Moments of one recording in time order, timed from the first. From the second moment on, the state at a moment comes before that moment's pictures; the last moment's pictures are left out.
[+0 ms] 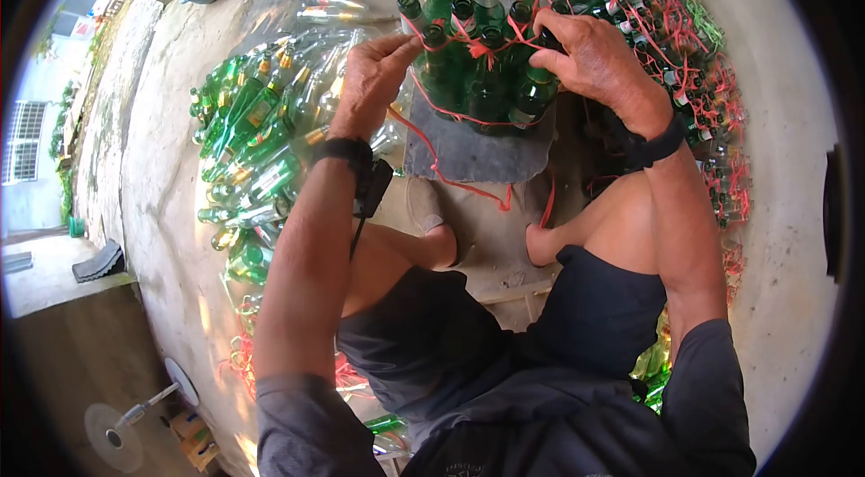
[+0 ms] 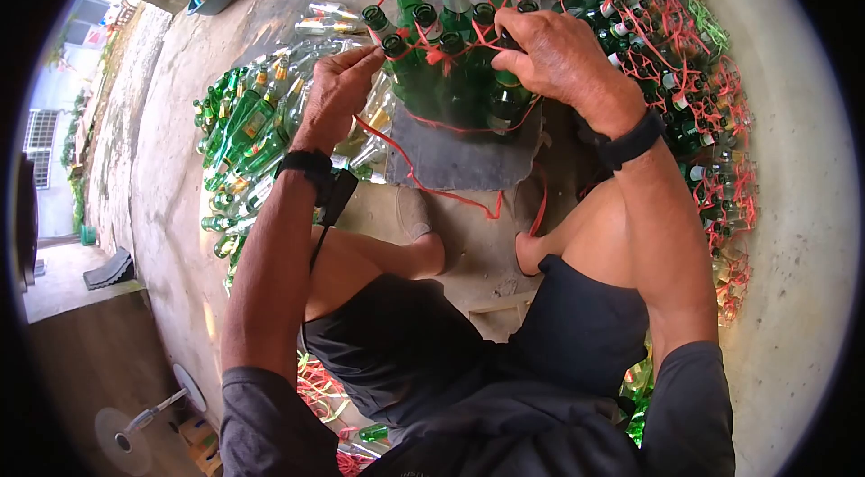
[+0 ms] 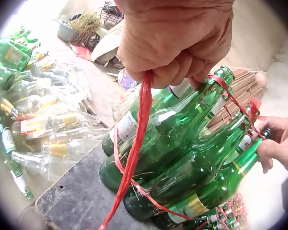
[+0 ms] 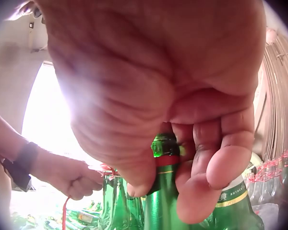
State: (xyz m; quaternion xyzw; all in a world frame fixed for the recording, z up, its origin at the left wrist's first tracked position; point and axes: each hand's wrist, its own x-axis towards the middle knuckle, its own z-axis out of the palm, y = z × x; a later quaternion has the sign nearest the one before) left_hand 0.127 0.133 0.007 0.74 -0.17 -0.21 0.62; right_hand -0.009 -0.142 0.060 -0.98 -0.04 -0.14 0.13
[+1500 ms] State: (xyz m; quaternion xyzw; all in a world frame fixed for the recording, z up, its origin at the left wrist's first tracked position) left_hand 0.100 0.125 0.005 0.64 -0.15 -0.37 0.66; right_hand -0.014 -0.169 0.043 -0.95 0.13 0.01 0.28
